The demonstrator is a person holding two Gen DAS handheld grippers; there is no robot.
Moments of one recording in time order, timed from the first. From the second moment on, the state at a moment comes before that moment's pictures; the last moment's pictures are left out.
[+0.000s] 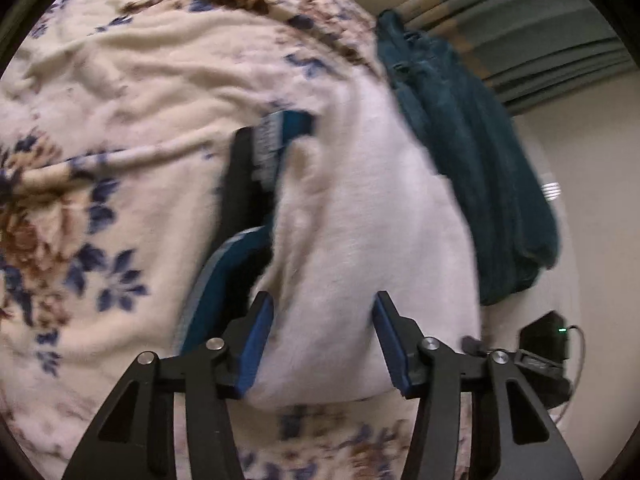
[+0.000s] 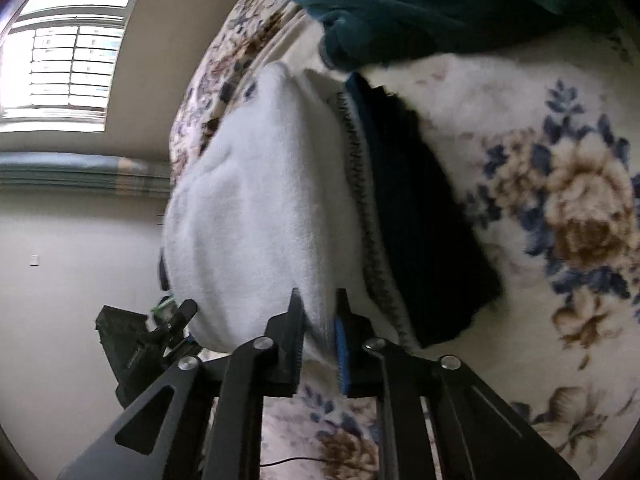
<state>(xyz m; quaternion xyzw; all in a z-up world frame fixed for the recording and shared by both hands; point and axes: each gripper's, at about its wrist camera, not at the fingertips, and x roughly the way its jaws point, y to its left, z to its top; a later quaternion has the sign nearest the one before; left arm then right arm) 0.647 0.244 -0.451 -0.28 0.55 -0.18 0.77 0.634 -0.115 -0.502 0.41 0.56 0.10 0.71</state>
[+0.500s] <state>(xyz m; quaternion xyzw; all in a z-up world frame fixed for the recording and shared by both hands) 0.605 0.195 -0.376 -0.06 0.51 -0.06 0.85 0.601 -0.052 -0.395 0.12 0.54 -0.07 0.83</state>
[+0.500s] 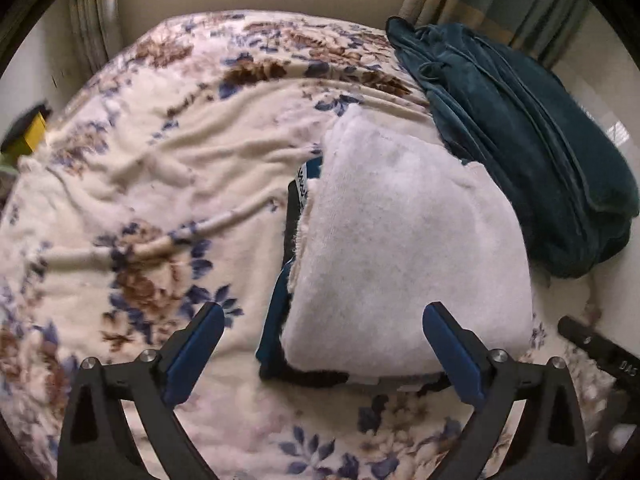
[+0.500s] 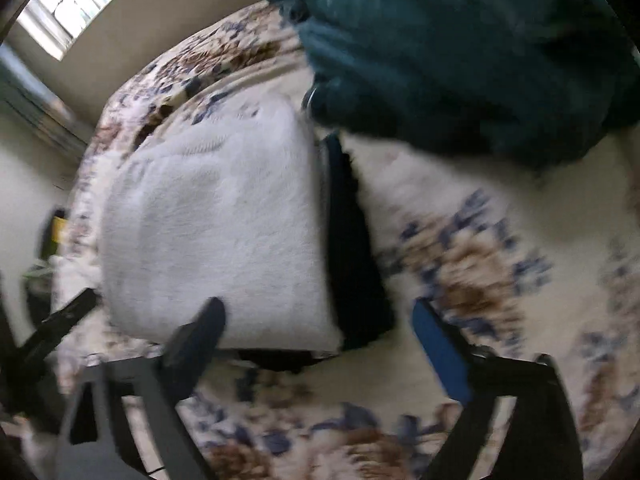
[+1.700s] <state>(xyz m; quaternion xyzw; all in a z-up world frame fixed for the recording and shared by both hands) 0.315 0.162 -0.050 0.01 0.37 -0.03 0.93 0.259 -0.009 0.013 0.02 0.34 -0.10 0.93</state>
